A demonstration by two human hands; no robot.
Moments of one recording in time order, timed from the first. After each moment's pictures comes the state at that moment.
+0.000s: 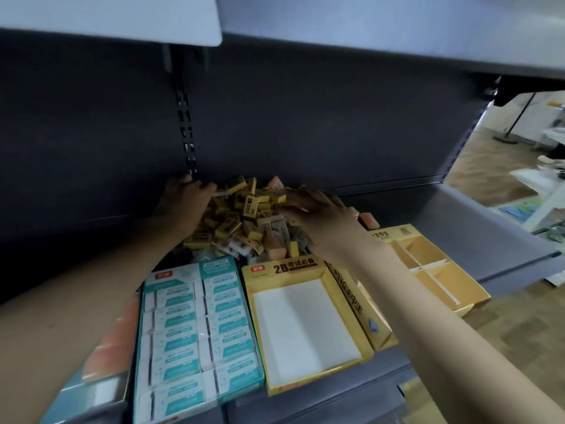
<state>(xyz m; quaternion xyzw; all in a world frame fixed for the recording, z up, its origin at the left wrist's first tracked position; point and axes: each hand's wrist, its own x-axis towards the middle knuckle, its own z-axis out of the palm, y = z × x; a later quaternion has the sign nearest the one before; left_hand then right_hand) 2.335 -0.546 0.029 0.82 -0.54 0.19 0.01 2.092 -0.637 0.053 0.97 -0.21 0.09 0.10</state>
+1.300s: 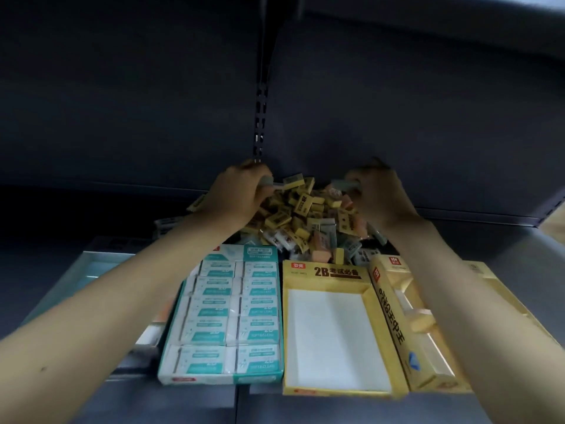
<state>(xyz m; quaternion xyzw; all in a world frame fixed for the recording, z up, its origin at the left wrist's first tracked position) 2.289 -0.503 0.049 0.78 -0.50 0.20 0.31 2.147 -0.689 0.068 0.94 -0.23 0.25 -0.02</state>
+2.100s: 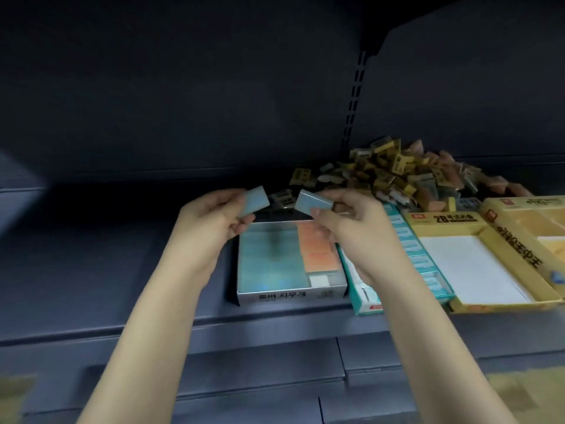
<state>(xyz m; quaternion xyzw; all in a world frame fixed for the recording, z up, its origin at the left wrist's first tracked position) 2.321 -0.274 0.043 0.65 -0.16 -0.24 0.70 2.198 -0.410 0.029 0.73 -0.26 0.32 -0.56</state>
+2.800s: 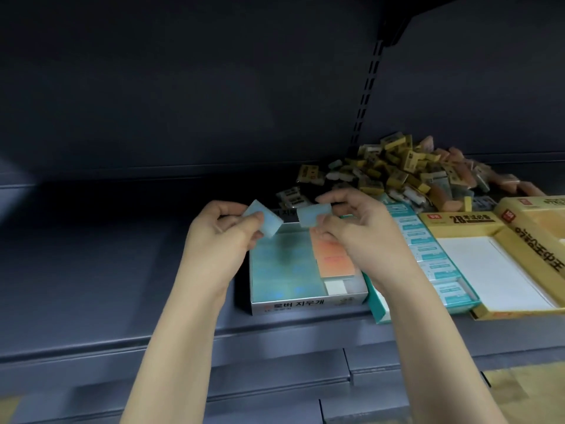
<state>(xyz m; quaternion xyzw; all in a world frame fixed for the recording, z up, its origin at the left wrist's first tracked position) 2.320 -0.272 0.030 0.67 -0.14 -0.21 0.70 2.215 -0.406 0.022 0.73 -0.26 0.29 -0.55</state>
